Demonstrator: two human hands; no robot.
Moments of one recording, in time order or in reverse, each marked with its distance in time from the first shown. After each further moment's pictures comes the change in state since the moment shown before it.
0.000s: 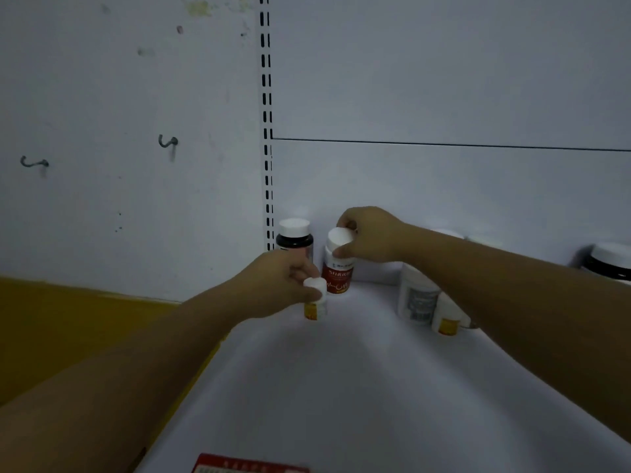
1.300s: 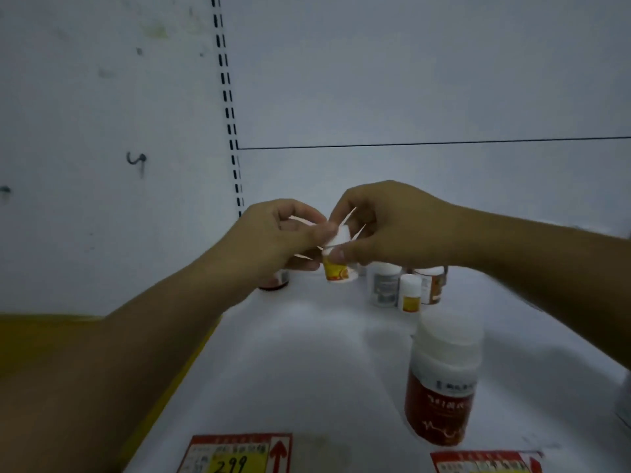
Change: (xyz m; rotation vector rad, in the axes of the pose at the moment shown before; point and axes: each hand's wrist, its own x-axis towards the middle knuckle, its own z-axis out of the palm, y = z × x) left_hand -0.054 0.096 -0.022 -0.504 0.070 0.174; right_hand -0.134 -0.057 -0.079 0.163 0.036 -0.078
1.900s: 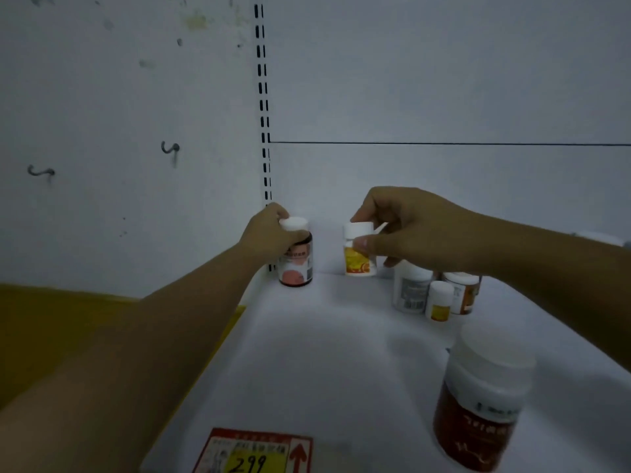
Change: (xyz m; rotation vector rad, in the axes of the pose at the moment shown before) left_hand 0.097 -0.121 -0.052 0.456 0.361 -0.164; right_hand 0.019 0.011 0.015 0.237 -0.038 0.000
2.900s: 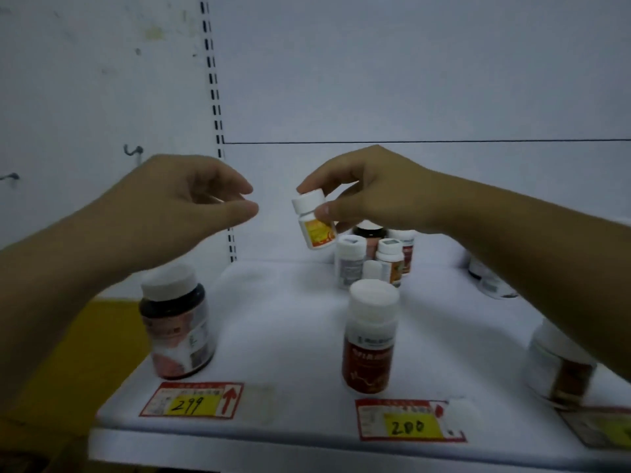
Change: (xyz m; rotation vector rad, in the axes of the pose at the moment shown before) left_hand -0.180 0.140 -0.102 0.029 -0.044 0.256; right_hand -0.054 -0.019 -0.045 0.133 -0.017 -0.099
